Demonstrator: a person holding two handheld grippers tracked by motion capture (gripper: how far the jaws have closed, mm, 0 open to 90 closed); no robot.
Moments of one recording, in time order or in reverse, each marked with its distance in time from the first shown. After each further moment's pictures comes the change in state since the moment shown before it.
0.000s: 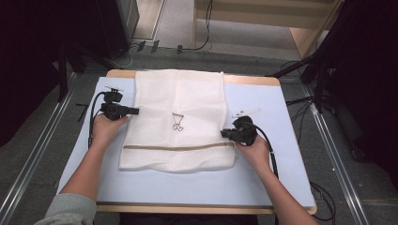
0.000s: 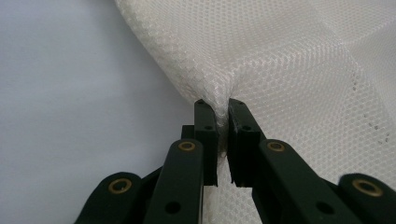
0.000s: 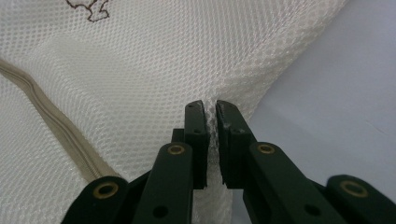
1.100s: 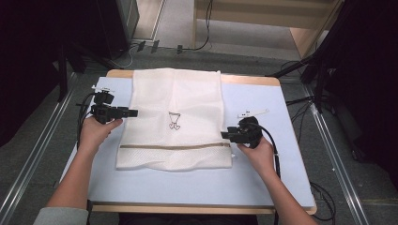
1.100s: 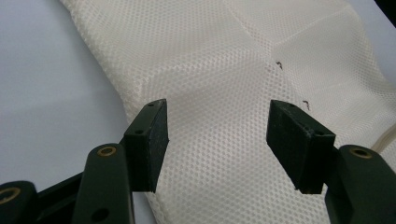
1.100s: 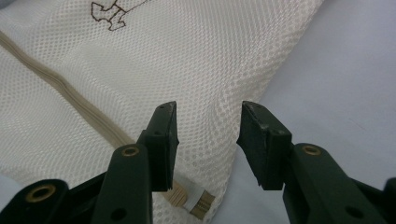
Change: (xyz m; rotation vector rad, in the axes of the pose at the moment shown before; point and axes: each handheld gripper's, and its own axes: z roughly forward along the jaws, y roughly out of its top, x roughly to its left) left arm -0.019 -0.013 -0.044 -0.064 -0.067 0.066; right arm 0.002 -0.004 -0.021 -0.064 0.024 -0.001
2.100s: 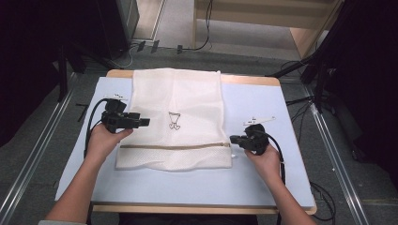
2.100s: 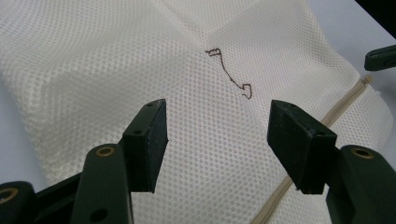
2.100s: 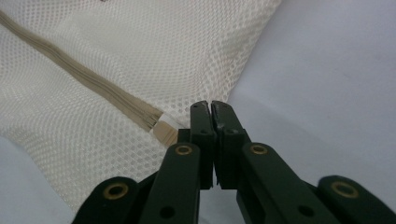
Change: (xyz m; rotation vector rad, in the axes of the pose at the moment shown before) left arm -0.055 -0.011 0.005 0.006 -0.051 0.125; right arm -0.002 -0.024 -0.012 0.037 -0.022 0.021
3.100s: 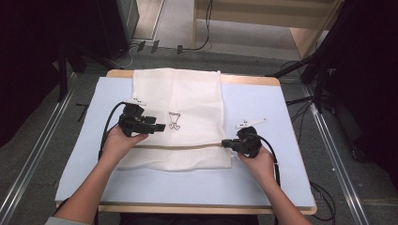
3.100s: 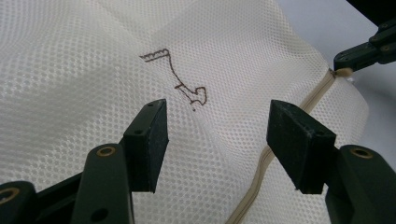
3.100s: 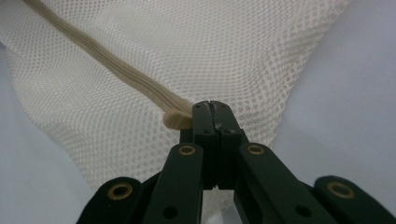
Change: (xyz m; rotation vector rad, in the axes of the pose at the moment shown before) left arm -0.036 0.004 0.028 0.029 -0.072 0.082; right arm 0.022 0.002 0.010 0.015 0.070 -0.041
